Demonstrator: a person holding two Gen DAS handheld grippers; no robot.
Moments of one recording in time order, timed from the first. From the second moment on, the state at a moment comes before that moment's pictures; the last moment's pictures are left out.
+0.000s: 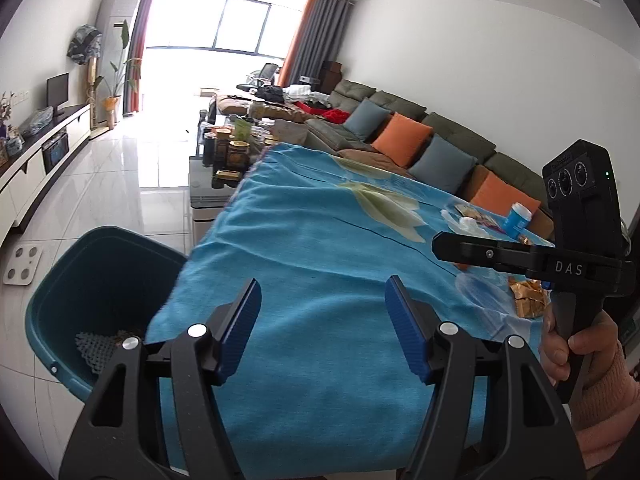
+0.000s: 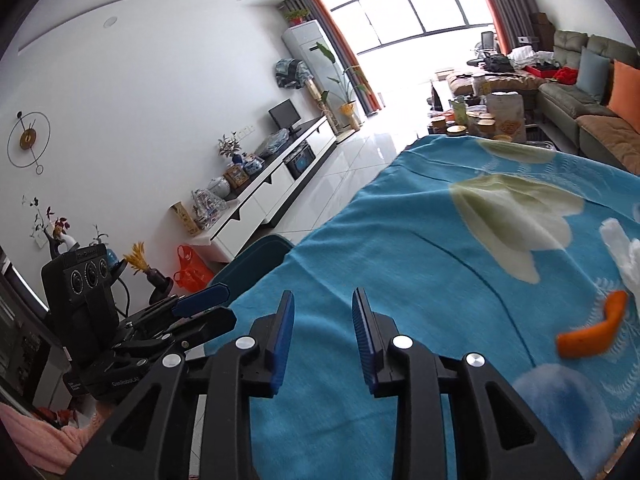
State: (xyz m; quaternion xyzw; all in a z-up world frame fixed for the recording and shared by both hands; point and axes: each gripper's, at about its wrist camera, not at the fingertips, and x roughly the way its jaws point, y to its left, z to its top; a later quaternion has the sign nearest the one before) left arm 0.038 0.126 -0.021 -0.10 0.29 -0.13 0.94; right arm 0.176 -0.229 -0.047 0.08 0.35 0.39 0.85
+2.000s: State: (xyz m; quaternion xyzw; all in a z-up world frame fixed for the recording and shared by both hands) left arm 0.127 -0.201 -0.064 0.05 0.44 -0.39 0.81; right arm 0.188 -0.490 -0.094 0.19 0.35 0.15 0.91
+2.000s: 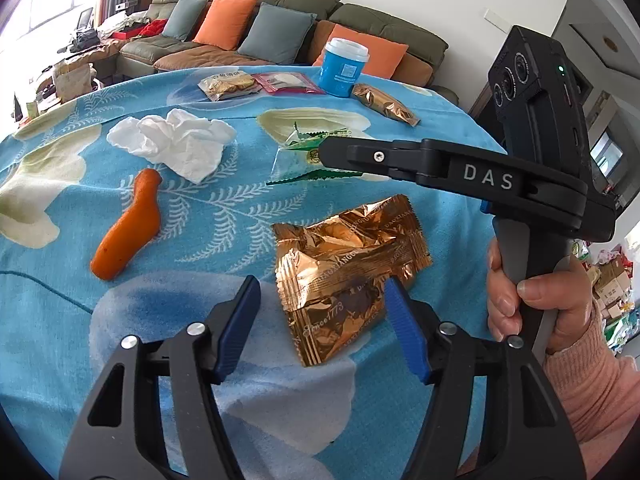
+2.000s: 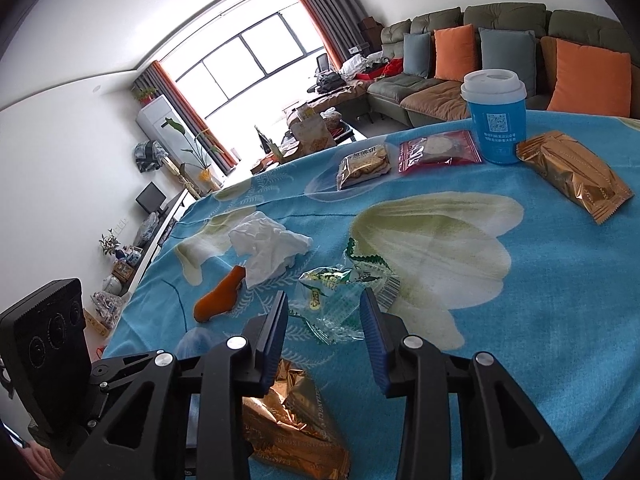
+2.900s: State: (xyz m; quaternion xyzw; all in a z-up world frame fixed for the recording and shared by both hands) left arm 0.108 -0.176 -0.056 0.03 0.41 -0.39 0.82; right arm 0.173 -0.486 -0.083 0.19 0.32 0.16 0.91
